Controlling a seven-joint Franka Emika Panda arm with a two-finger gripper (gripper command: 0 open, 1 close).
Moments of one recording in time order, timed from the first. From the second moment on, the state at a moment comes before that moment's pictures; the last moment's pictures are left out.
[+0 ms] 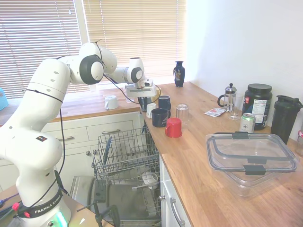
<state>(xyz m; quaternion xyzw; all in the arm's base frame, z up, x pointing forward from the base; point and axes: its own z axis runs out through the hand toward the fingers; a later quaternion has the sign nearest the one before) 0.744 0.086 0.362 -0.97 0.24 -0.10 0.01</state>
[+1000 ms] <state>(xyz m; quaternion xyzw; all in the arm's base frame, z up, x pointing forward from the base) 0.768 0.079 0.361 -0.96 0.27 -0.09 0.01</state>
